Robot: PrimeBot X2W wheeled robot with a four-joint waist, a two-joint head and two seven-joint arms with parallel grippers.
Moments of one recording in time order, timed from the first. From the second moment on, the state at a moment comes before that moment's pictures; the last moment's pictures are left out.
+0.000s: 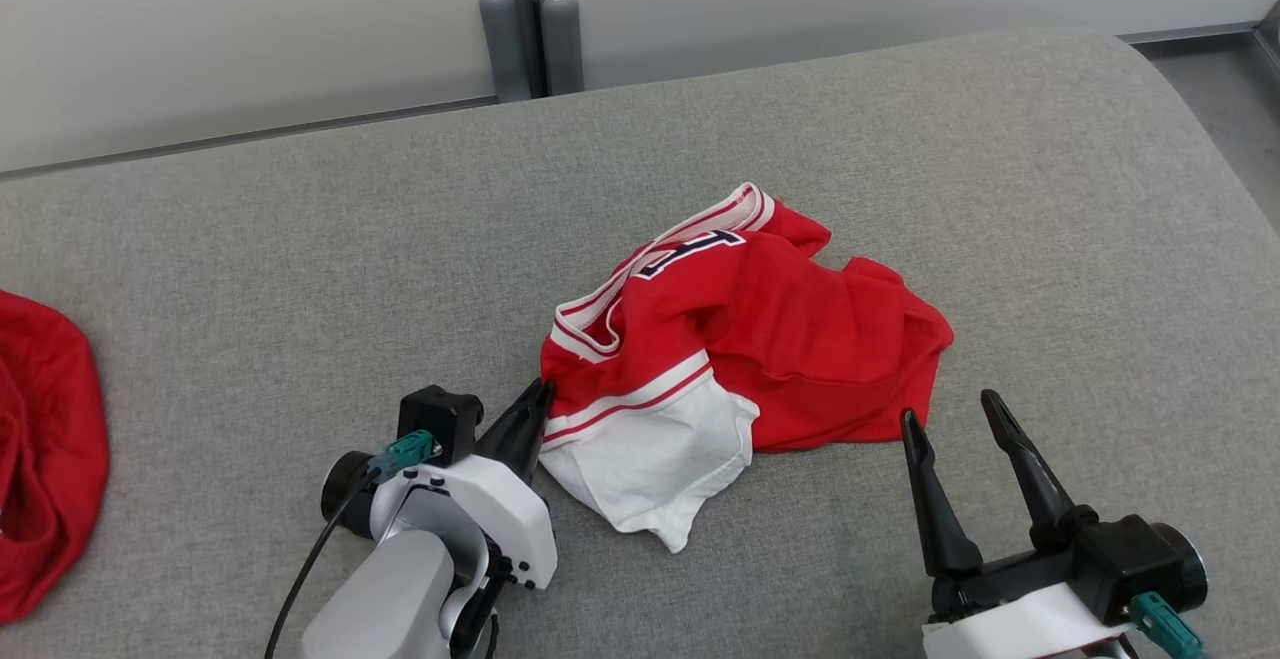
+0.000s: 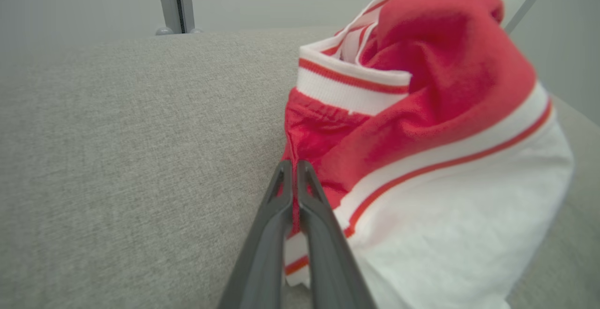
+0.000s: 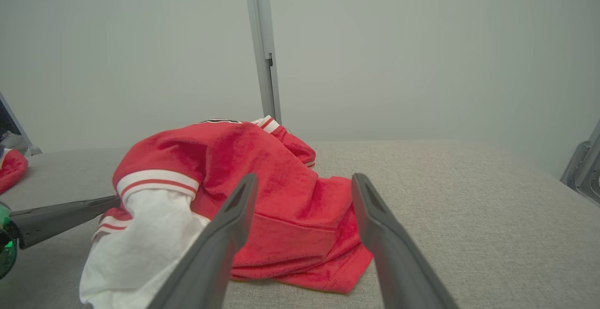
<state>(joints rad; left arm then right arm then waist) -0.50 0.05 -0.58 0.85 -0.51 -0.10 -0.26 -0.01 -0.05 0.18 0.12 0.10 0.13 -0.26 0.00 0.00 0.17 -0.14</state>
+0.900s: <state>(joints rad) -0.97 0.05 -0.77 0.27 -1.52 -0.13 -0.04 -0.05 -0.05 0.23 0.13 0.17 0.13 -0.26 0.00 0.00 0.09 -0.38</state>
